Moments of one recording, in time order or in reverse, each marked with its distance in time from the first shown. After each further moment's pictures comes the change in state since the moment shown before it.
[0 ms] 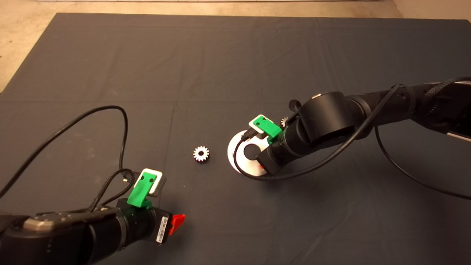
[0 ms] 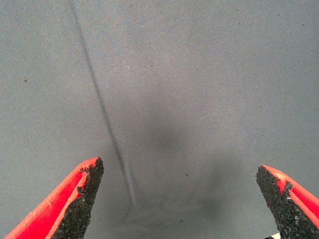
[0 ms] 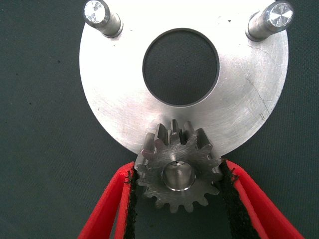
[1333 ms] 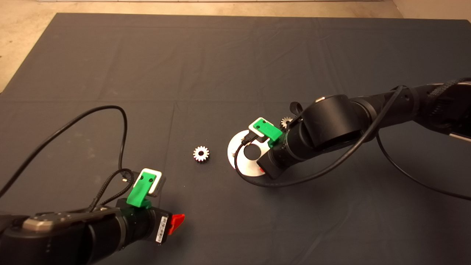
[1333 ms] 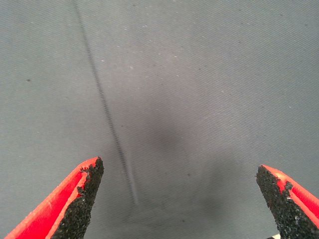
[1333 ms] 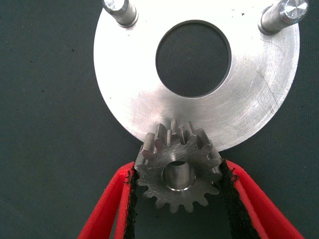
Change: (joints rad) left arm 0.000 -0.007 0.000 0.001 0.000 0.000; right arm 0.000 -0.006 0.034 0.002 -0.001 -0.005
